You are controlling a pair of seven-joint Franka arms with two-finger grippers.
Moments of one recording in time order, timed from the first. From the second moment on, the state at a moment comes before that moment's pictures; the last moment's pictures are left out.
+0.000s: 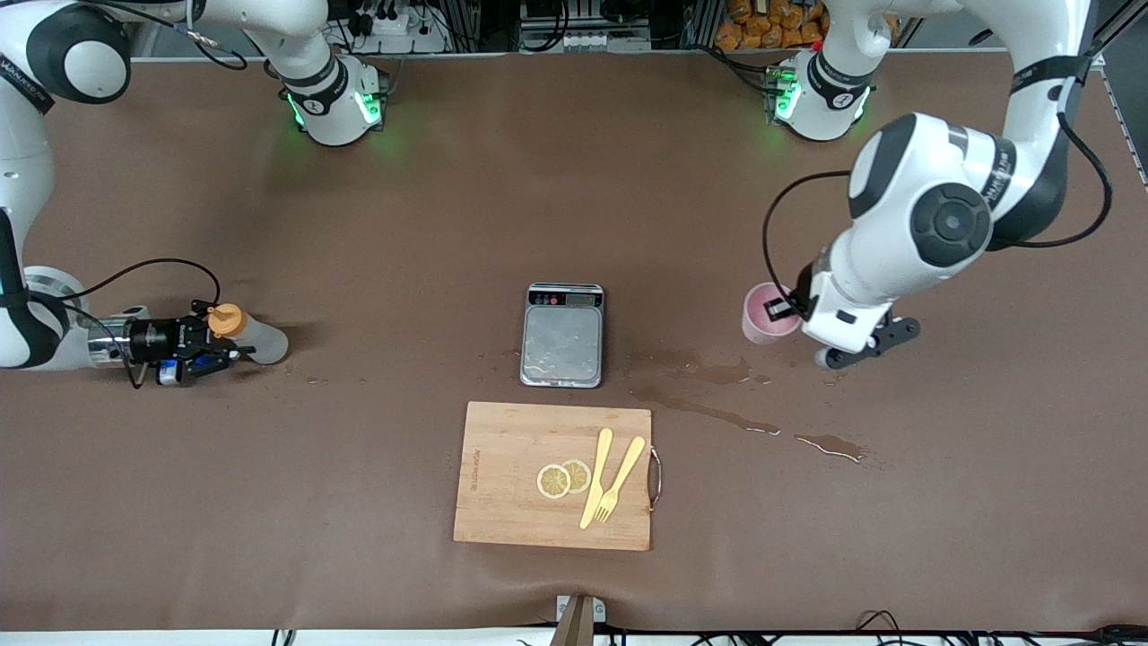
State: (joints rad) left arm -0.21 0.26 -0.19 -1.68 -0.07 1.82 -0.76; right arm -0.58 0.90 0.06 -1.54 0.82 1.41 0.59
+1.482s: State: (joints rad) left arm -0.52 0.65 -0.30 -1.49 -0.03 2.17 -1.31; right arm -0.36 0.71 0.06 -1.41 0.56 1.43 0.97
